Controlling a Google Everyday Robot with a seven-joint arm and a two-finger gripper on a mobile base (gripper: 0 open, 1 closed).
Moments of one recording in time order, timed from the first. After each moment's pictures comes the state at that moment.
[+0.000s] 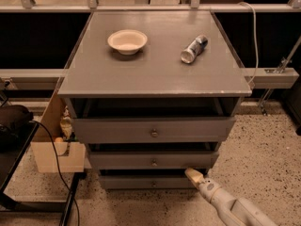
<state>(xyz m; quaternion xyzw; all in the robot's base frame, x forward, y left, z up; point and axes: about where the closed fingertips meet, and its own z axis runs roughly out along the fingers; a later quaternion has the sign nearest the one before) 0.557 -0.179 0.365 0.27 0.73 0.53 0.33</state>
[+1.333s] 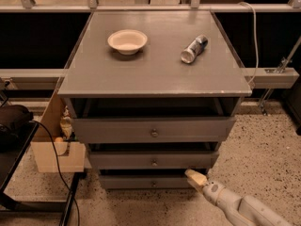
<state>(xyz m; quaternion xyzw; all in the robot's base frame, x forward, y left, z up) 0.529 -0.184 0.367 0.26 0.76 0.53 0.27</state>
